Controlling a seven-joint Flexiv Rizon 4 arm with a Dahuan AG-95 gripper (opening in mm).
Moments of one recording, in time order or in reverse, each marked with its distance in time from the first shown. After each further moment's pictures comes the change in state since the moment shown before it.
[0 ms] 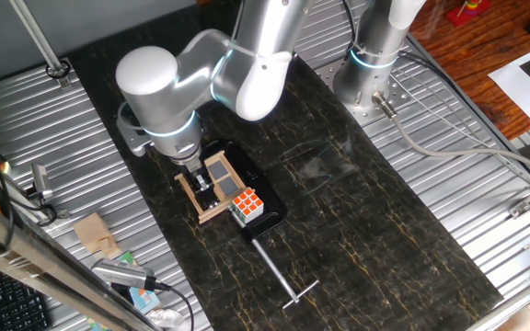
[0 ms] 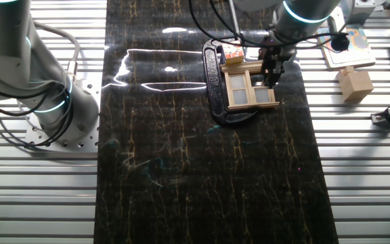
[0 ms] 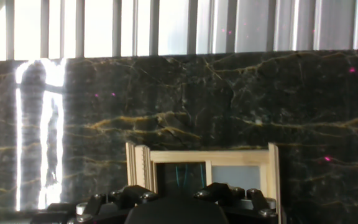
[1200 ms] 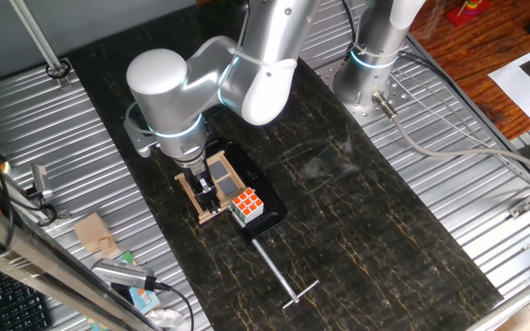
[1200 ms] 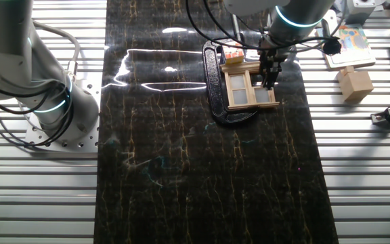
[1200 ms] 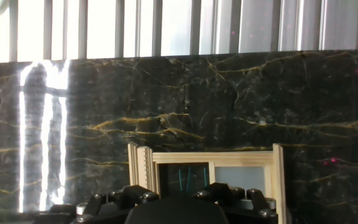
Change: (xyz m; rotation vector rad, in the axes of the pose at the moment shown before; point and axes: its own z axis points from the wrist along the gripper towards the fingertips) arm 0.000 0.008 0.009 -0.019 -0.031 0.015
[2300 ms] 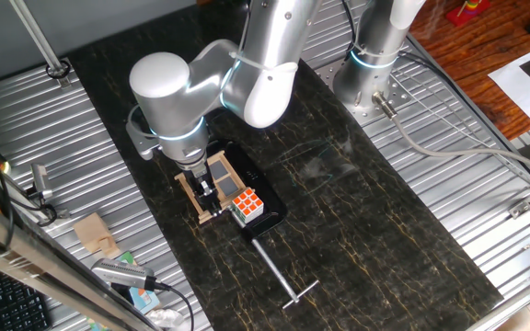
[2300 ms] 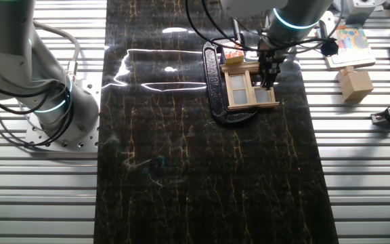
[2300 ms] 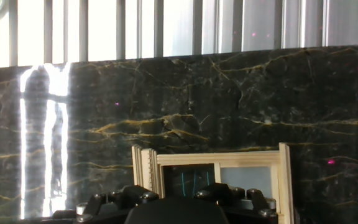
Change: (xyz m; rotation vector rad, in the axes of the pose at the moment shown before) arm 0.001 0.001 0.010 -0.004 -0.007 -0.006
